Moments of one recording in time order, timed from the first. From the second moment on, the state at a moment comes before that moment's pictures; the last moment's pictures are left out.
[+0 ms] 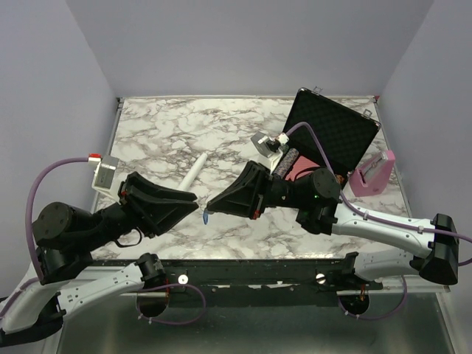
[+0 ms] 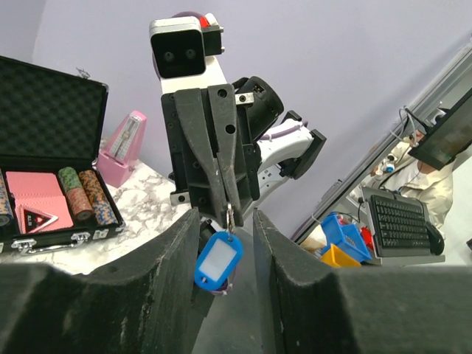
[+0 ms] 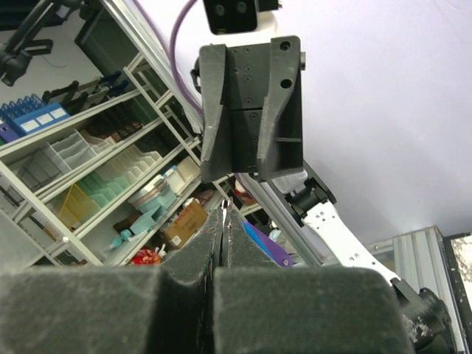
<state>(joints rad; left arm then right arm) -1.02 0.45 1.13 -0.39 0.13 -0.64 1.16 1.24 1.00 0.79 -0.46 0.95</state>
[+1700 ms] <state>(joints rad) -1.02 0.55 1.25 -0.56 0.15 -0.62 1.17 1.23 1.01 0.71 -0.45 0.90</state>
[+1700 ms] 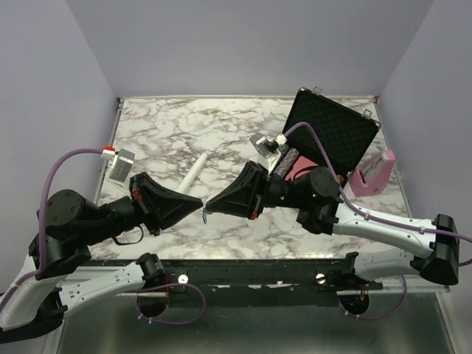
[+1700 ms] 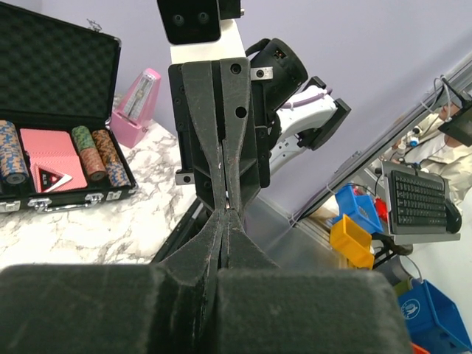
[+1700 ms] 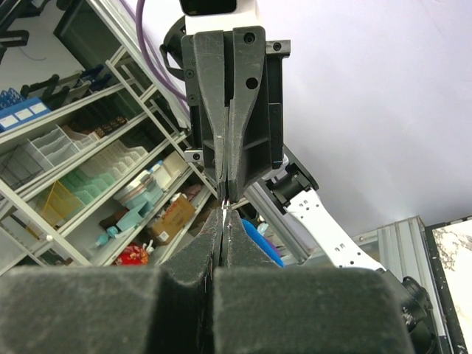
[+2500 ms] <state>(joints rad) -1.02 0.69 1.50 -0.82 0.23 -0.48 1.18 1.27 1.07 0.68 -0.51 0.89</state>
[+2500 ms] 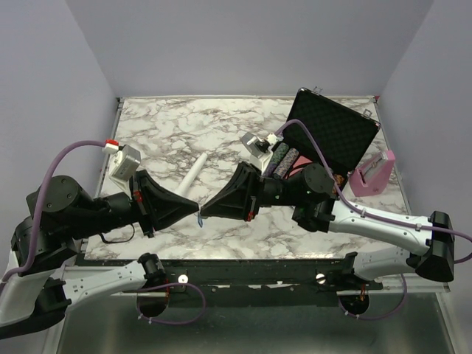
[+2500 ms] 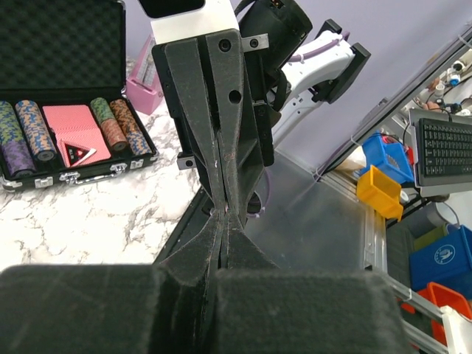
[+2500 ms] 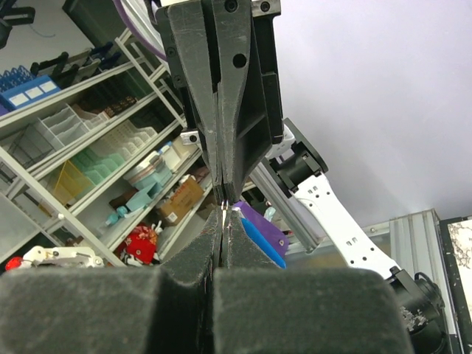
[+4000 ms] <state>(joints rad) -1.02 0.38 1.23 -0.68 -0.02 -0.60 1.22 1.28 1.04 0.68 -0.44 0.86</state>
